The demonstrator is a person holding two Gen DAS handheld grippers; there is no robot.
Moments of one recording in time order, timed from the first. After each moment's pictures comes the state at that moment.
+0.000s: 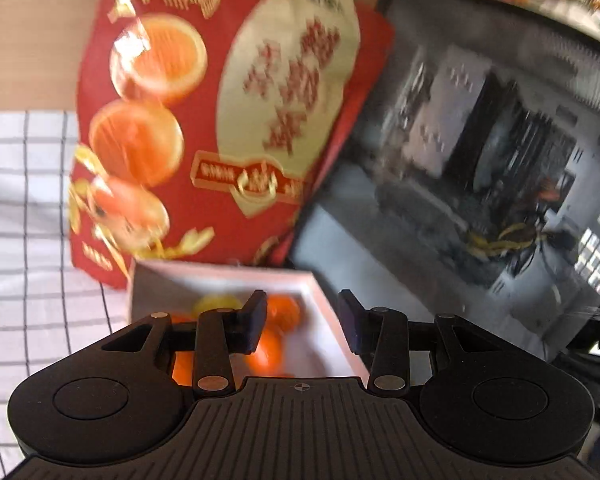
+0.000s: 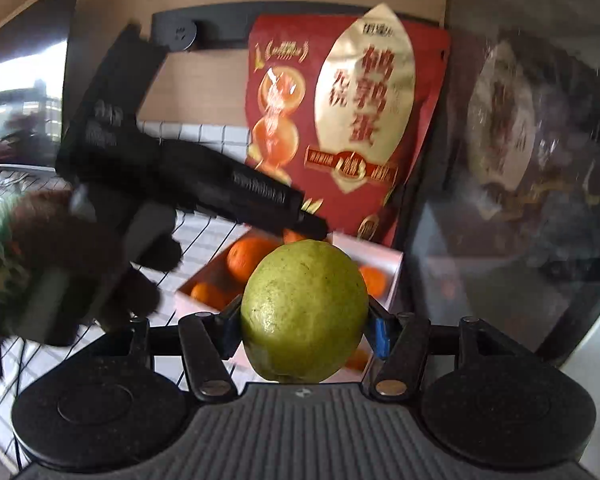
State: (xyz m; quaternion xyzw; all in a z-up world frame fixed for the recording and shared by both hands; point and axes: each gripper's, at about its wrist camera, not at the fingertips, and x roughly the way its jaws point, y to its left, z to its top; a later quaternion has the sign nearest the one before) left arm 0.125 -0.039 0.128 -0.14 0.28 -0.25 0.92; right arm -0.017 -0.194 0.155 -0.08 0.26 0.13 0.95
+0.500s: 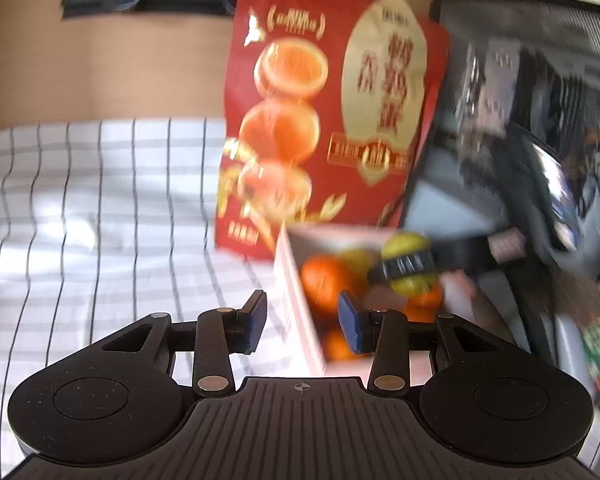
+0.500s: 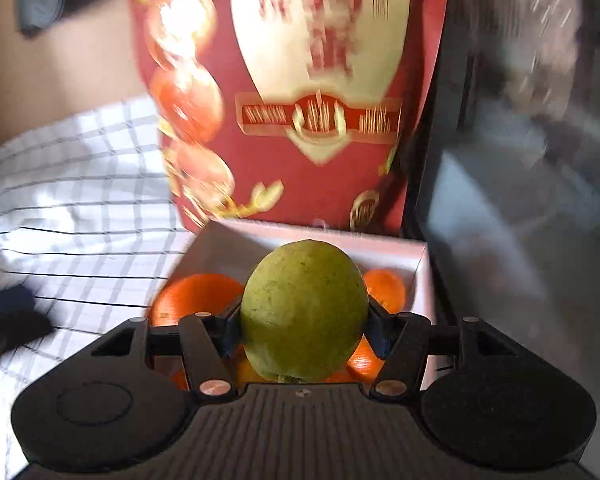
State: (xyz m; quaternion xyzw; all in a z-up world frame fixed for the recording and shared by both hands) left arm 0.043 0.025 0.089 -0.05 0.26 -0.12 0.96; right arm 0.150 -0.168 0.084 0.01 0.38 0.05 0.92
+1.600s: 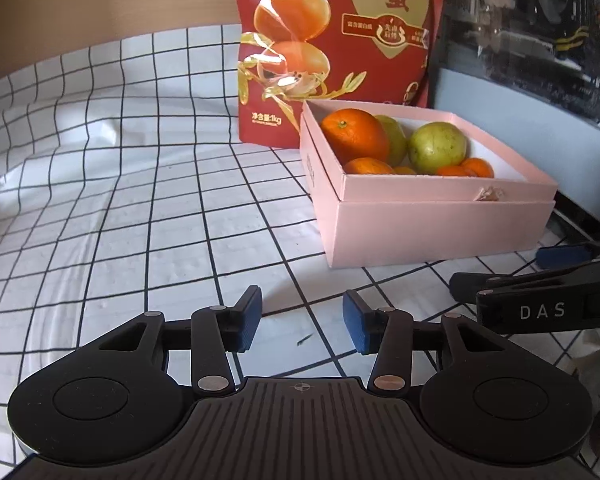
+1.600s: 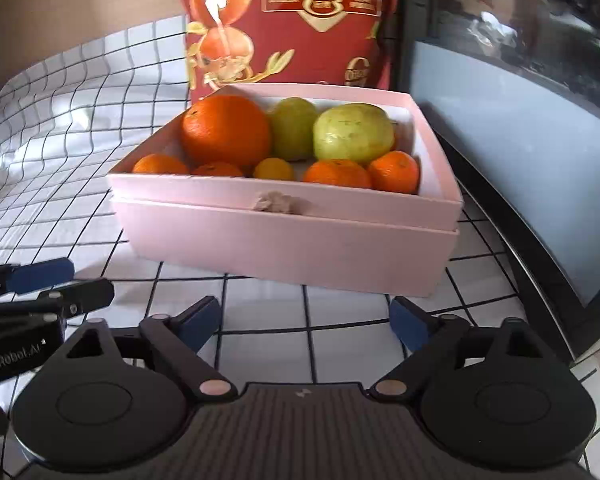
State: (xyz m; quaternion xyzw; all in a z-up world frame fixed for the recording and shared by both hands) left arm 0.010 0.004 0.017 0.01 0.33 -0.07 0.94; right arm 0.003 -0.158 0.016 0.00 0.36 0.01 0.93
